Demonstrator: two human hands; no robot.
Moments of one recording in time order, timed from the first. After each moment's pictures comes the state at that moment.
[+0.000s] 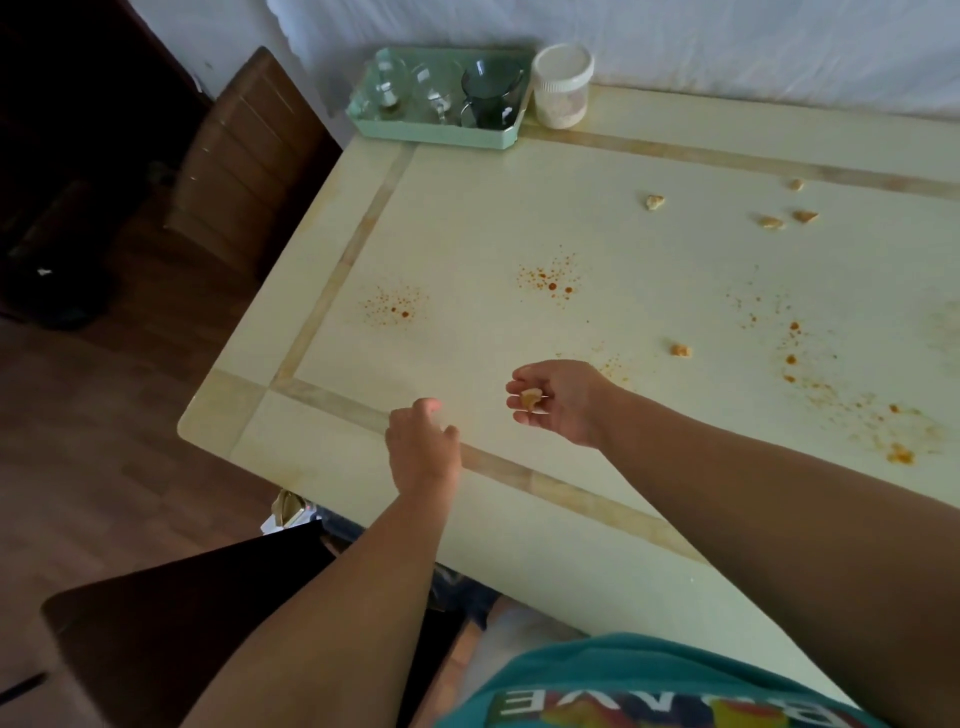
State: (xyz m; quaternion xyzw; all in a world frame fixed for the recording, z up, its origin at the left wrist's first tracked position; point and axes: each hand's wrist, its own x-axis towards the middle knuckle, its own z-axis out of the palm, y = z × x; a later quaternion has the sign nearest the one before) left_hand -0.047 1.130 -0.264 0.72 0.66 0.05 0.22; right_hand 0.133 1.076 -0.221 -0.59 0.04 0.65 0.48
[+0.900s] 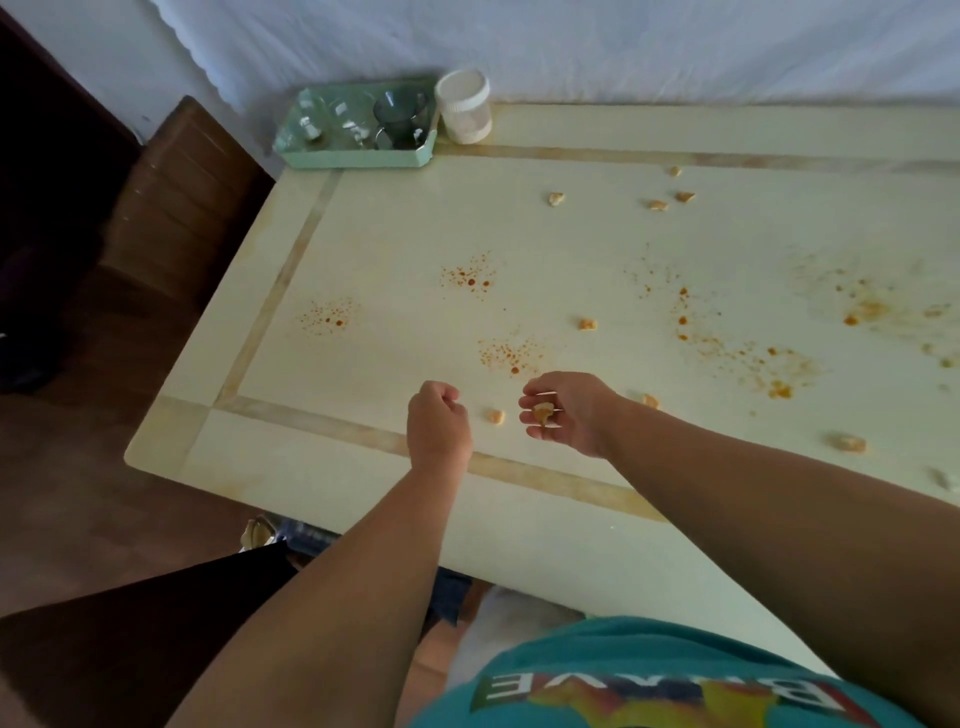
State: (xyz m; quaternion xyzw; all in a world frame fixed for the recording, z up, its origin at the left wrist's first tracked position) left_hand 0.033 1.055 -0.247 0.73 0.61 0.11 0.29; right_hand 0.174 0.960 -0.216 -0.62 0.06 0.60 0.49
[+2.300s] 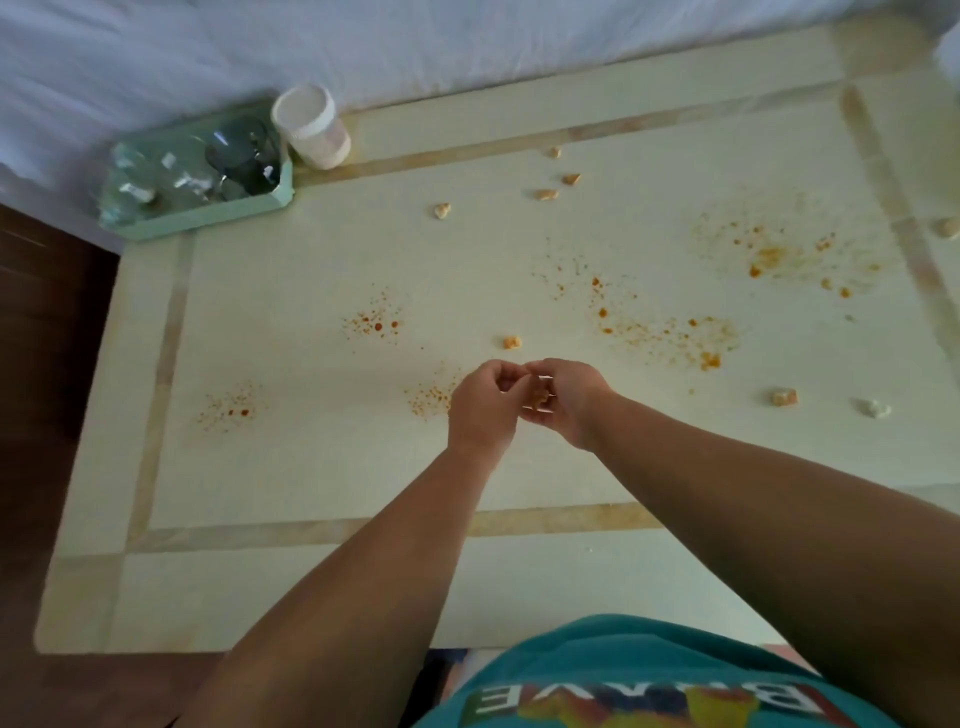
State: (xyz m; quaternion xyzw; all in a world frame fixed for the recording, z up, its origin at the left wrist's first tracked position) left_hand 0.163 1.039 -0.244 0.79 0.38 0.01 0.48; right_hand 0.243 0.953 -0.234 -0.58 0.24 0.49 0.61
